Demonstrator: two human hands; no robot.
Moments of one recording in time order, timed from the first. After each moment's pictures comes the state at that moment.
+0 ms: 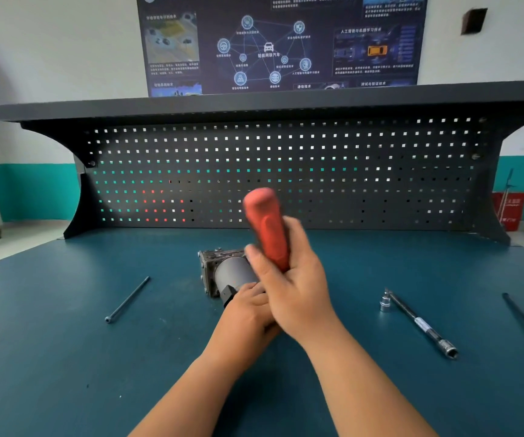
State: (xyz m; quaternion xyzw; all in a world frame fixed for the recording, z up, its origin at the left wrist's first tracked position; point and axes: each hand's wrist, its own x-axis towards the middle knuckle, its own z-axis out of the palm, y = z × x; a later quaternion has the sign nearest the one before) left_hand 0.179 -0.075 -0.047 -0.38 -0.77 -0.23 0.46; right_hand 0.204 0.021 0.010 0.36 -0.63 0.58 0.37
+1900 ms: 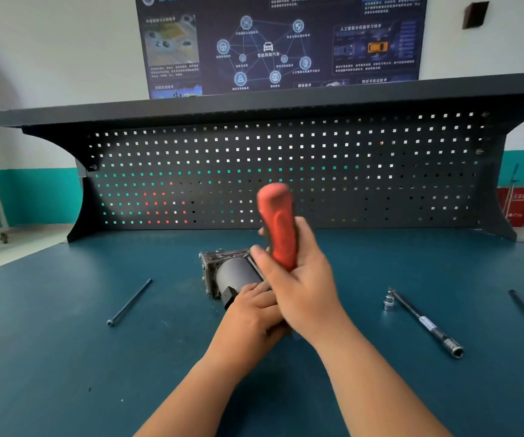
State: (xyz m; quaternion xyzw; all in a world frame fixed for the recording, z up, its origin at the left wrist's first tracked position) left_hand 0.172 -0.076 -0.047 -0.42 -0.76 -0.21 0.46; right_hand 0.202 0.028 0.010 0.32 -0.64 0.61 0.33
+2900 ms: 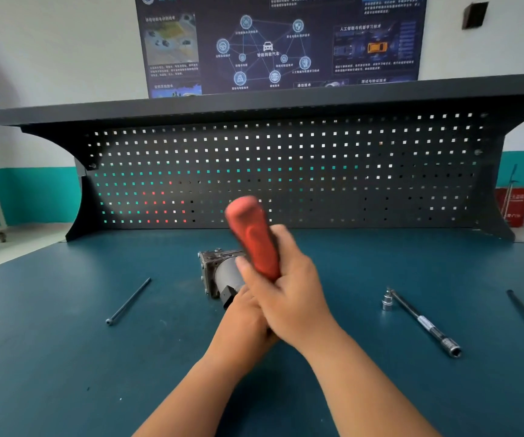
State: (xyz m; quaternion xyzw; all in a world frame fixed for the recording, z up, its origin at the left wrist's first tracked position) left_hand 0.175 -0.073 -0.051 -0.36 -0.79 -0.25 0.43; right_hand 0.206 0.021 0.007 0.36 -0.67 0.54 0.35
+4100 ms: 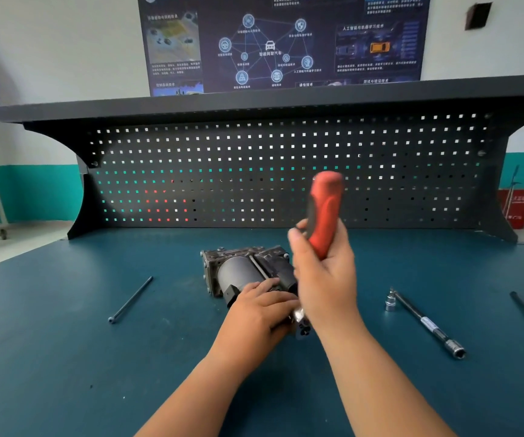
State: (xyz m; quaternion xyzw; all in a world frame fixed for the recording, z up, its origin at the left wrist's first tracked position) left_hand 0.167 -0.078 -0.053 -0.40 -0.78 -0.17 0.45; right_hand 0.195 0.033 0.012 0.20 -0.58 0.71 0.35
